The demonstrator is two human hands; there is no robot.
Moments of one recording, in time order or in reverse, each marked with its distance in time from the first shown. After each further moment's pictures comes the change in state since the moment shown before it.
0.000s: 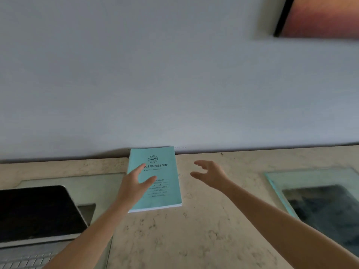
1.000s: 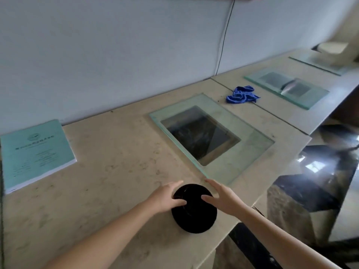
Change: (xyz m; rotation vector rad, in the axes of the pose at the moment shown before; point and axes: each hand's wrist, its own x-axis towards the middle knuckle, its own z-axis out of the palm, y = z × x) left_hand -0.301 0.133 0.268 0.344 -0.991 0.465; right_hand -0.478 0.205 -0.058 0.011 0.099 0.537
